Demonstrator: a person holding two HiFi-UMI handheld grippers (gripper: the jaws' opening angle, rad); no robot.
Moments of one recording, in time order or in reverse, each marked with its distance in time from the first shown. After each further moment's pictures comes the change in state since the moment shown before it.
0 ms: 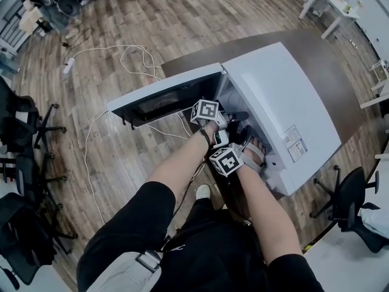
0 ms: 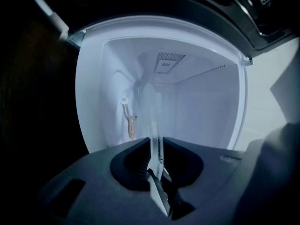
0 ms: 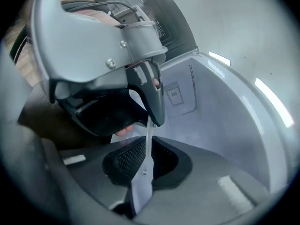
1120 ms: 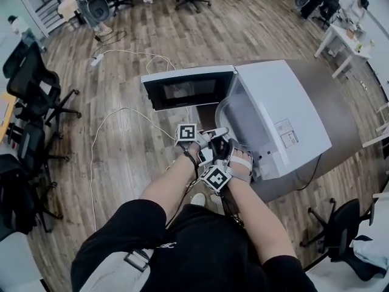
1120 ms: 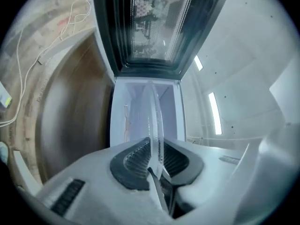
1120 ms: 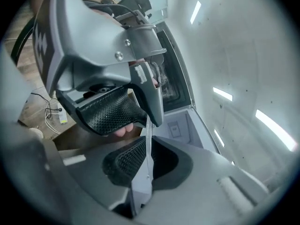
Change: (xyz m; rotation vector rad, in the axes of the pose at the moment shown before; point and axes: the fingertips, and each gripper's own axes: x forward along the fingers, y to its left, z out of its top) left arm -0.117 -0.048 -0.097 0.022 -0.378 -0.057; right arm -0.143 0.031 0.011 -0.192 -0.379 0.003
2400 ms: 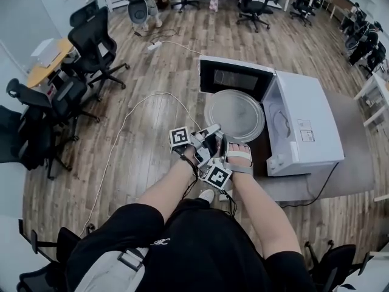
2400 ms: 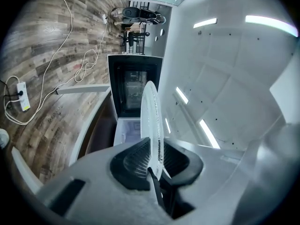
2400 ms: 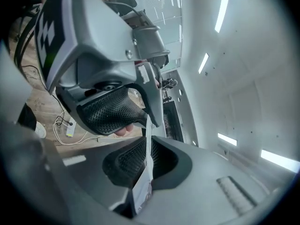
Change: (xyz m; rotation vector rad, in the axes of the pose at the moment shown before) left arm -0.177 -0.076 -0.066 0.114 -0.536 -0.058; right arm -0.156 0.041 0.086 -0.194 -0.537 0.060
